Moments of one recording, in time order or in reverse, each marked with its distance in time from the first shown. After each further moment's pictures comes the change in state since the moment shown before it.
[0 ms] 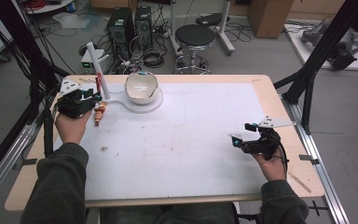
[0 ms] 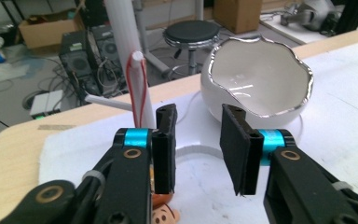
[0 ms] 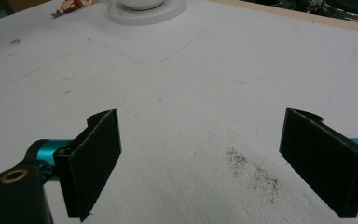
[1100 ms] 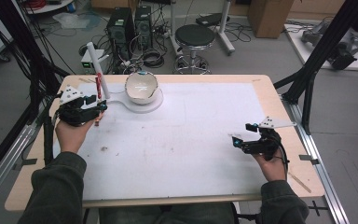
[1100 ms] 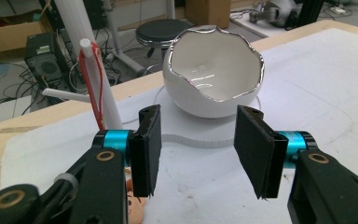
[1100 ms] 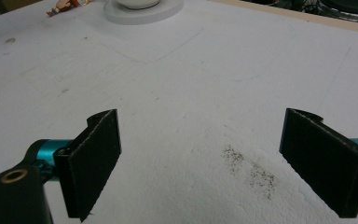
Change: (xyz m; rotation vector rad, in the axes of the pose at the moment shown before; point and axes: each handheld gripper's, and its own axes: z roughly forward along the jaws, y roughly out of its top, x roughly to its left) left arm -0.016 -0.011 -0.016 -0.010 -0.109 0.033; right arm 0.002 0.000 -0.002 0.003 -0.017 0.005
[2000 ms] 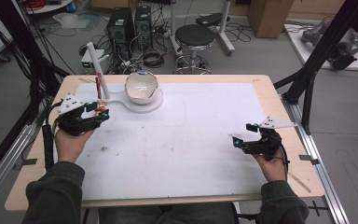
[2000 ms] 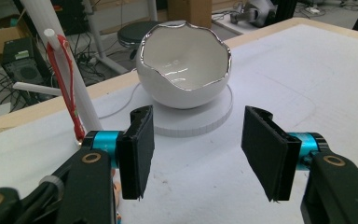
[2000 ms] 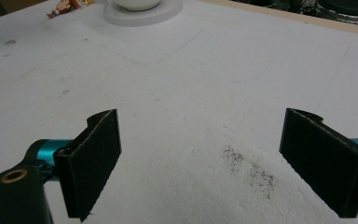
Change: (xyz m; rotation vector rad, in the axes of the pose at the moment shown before) left arm -0.015 -0.012 -0.017 -0.007 -0.059 0.028; right arm 0.001 0.000 -0.002 -0.002 -0.004 -0.001
